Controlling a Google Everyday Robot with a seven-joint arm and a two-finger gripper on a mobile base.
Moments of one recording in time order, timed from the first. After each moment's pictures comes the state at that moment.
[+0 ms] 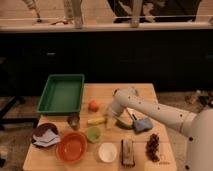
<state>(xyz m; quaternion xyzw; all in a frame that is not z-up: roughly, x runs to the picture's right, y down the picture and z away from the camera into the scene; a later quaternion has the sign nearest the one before) 0.014 0.179 0.889 -0.30 -0.21 0.01 0.93</state>
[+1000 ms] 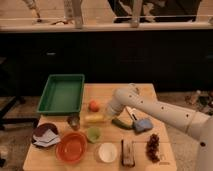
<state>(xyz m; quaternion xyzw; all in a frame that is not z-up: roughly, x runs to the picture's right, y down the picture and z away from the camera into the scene) 0.006 0.152 0.839 -0.27 -0.22 -0.01 0.94</state>
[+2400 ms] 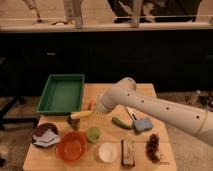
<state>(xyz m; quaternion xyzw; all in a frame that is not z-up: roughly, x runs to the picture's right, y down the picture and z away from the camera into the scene) -0.059 0.113 0.755 -0.19 -0.30 -0.09 0.93</state>
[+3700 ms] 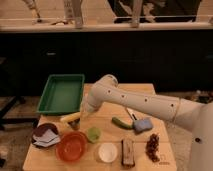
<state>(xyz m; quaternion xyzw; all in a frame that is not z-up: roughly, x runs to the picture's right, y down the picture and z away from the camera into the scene) -0.117 0.120 0.773 -0.22 -0.29 -0.15 0.92</state>
